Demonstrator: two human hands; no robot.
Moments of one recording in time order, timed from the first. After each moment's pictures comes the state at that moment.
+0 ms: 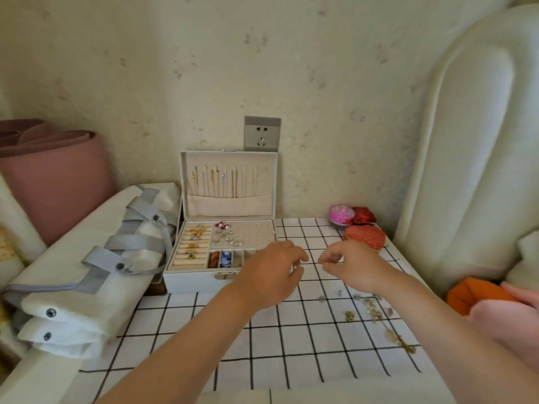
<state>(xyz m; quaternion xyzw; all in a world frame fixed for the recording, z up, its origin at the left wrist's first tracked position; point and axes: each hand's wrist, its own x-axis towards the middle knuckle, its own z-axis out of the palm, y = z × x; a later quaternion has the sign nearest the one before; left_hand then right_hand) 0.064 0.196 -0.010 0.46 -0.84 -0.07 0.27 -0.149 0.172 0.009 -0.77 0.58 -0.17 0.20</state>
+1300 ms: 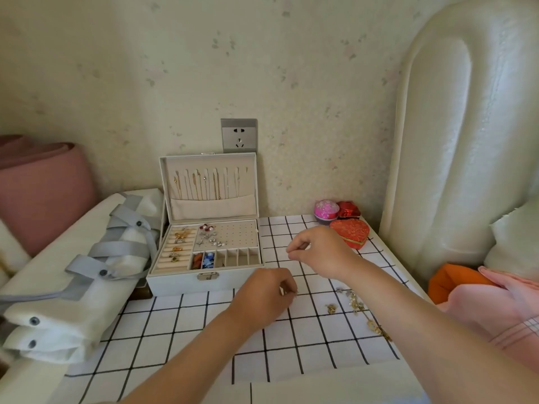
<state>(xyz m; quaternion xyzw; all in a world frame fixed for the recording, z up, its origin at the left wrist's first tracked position) 0.034 0.221 -0.038 0.51 -0.80 -0.20 0.26 -0.133 0.167 0.012 -0.76 0.54 -0.27 0.26</state>
